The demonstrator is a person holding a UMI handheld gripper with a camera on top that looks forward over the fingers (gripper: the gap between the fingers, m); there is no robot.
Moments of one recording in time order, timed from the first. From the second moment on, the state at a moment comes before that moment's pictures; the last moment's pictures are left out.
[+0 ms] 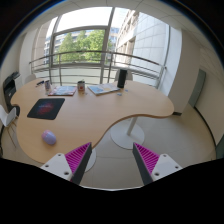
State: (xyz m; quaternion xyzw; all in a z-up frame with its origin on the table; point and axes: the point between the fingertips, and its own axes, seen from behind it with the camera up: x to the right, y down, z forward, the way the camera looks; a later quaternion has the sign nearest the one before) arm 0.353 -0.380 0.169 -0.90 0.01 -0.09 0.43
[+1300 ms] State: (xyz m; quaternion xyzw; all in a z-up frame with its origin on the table) arm 0.085 -0.235 -0.014 -0.91 -0.02 -0.03 0.41
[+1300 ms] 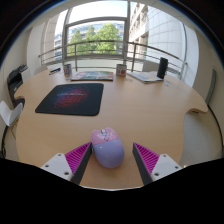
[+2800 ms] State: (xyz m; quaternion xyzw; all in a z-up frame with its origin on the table) arm -0.098 0.021 -0.007 -0.91 0.06 -0.03 0.41
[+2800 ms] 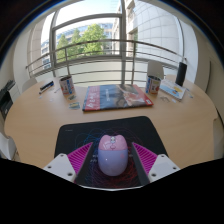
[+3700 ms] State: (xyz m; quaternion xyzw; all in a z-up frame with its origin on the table) arm -0.168 -0.225 0.176 -0.87 0.05 -0.07 0.48
